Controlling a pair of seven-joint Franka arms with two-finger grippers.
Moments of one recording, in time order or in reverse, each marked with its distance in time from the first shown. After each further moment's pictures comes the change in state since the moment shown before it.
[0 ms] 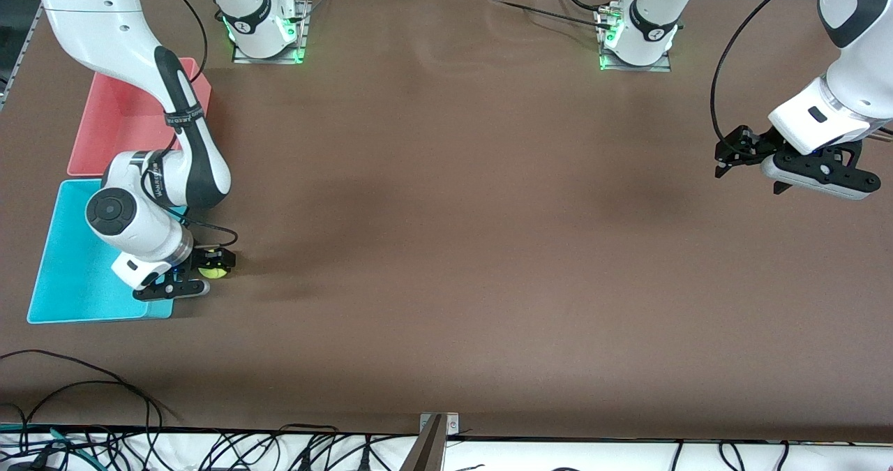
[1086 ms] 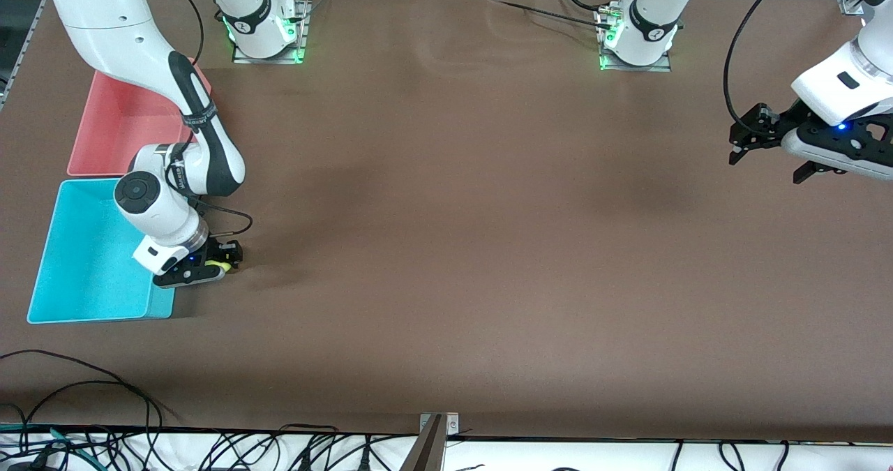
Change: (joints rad) left arm -0.110 -0.006 0.092 0.125 0.005 -0.087 0.012; right arm 0.000 0.002 0.000 -0.165 -0.002 0.251 -0.059
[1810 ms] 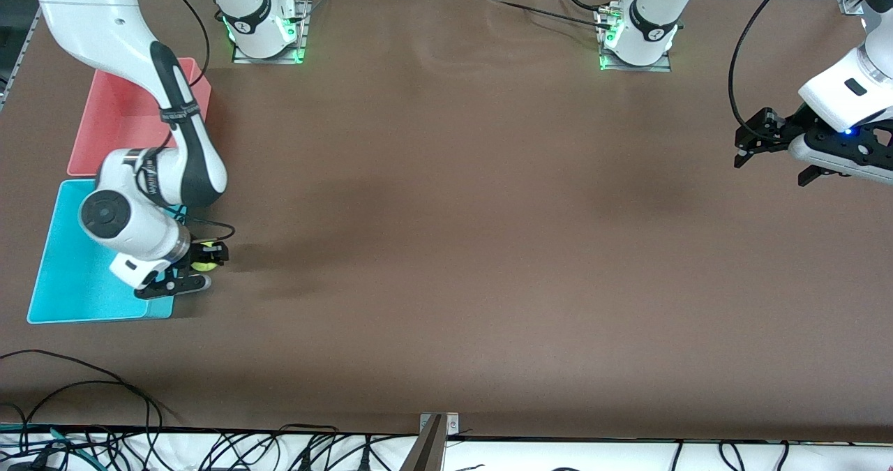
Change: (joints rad) left arm -0.066 0.013 0.083 0.003 0.001 -0.001 0.002; right arm -0.001 -0.024 -0.002 0.238 0.001 -0.461 -0.010
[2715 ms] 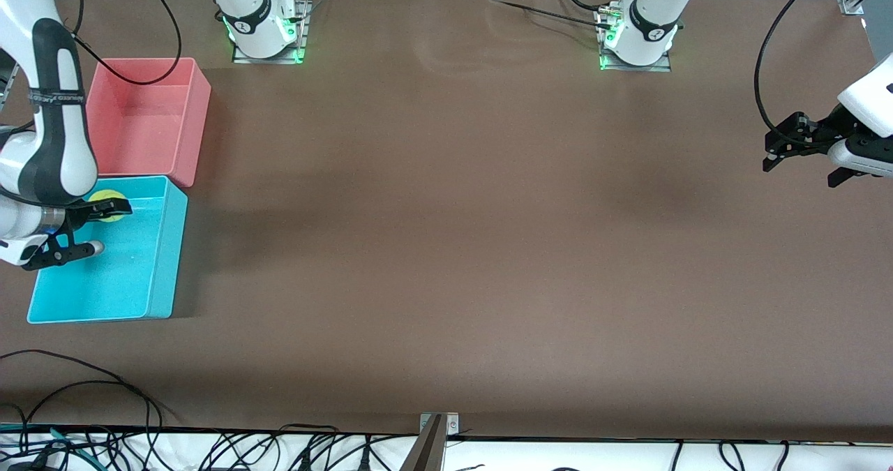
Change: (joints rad) left arm 0.054 0.004 0.015 0.008 0.001 0.000 0.026; right arm -0.212 -0.050 -0.085 0.079 0.027 -0.391 -0.392
